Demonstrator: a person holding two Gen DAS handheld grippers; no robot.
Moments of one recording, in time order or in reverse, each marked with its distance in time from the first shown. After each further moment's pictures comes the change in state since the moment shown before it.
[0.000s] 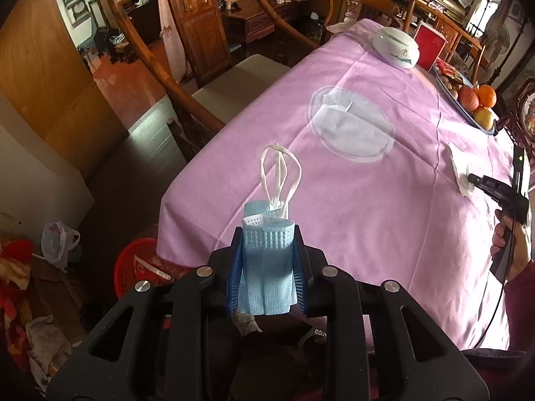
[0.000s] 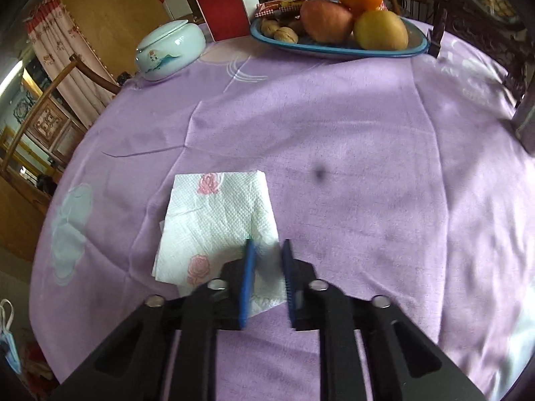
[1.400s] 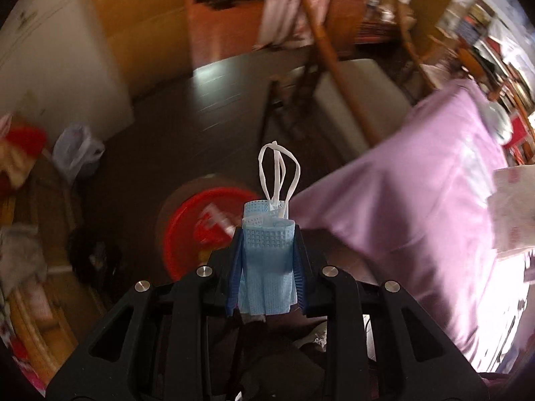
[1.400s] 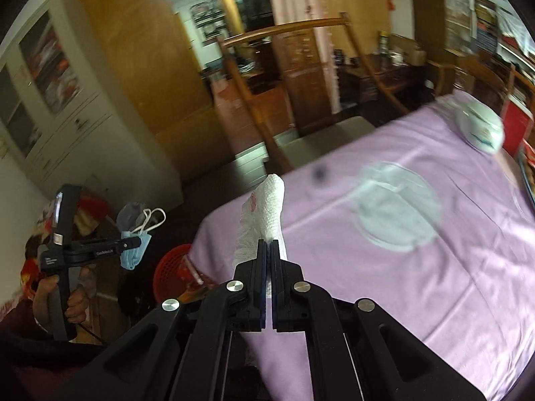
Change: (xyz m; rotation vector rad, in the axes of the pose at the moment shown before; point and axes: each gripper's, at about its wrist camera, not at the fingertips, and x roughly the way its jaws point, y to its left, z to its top) left arm 0.036 0.221 -0.079 -0.441 0.060 0.070; right arm -0.141 0.350 -0.129 -0.719 0.037 0.444
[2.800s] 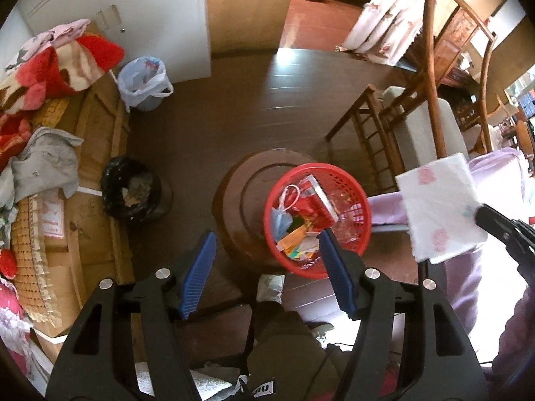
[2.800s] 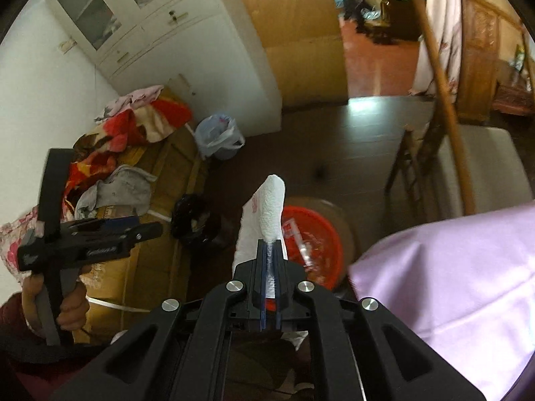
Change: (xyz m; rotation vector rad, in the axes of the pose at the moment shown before) left arm -0.035 0.139 -0.051 -0.324 0.027 0.110; right arm 0.159 0.193 0.012 -0.310 0.334 0.341
